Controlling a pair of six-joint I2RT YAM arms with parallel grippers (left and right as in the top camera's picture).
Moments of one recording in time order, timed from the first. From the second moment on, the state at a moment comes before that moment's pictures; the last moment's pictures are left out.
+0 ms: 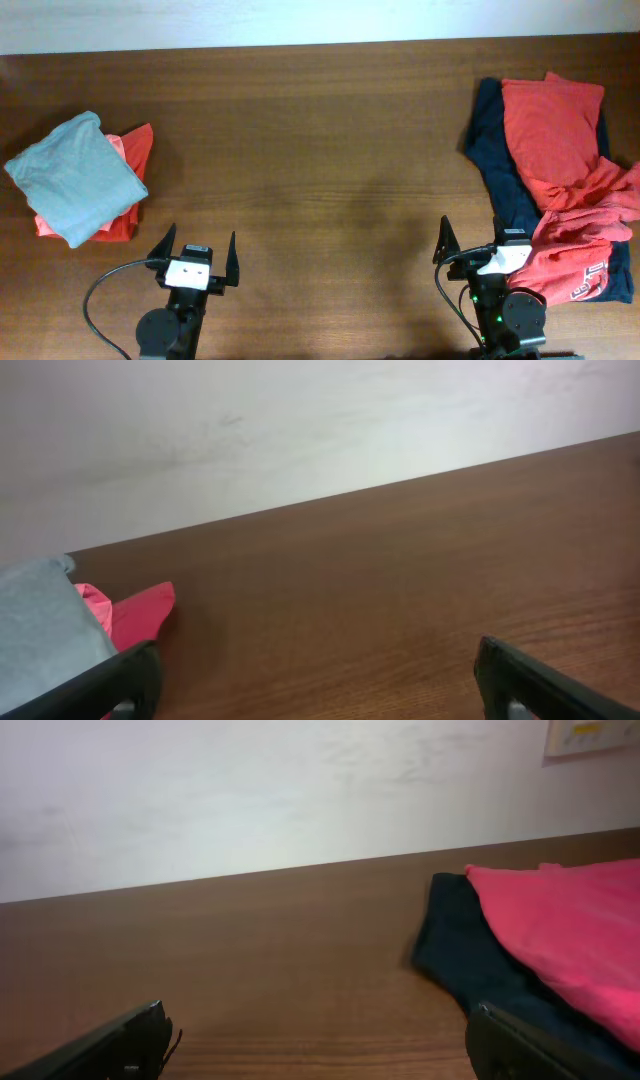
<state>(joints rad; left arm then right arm) -0.08 0.01 0.02 -0.08 0.04 0.16 0.09 0.01 0.01 -0.07 0.05 0.16</state>
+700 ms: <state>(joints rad) -0.08 0.01 0.02 -0.08 0.04 0.16 0.09 0.01 0.01 -0.07 0.05 0.16</state>
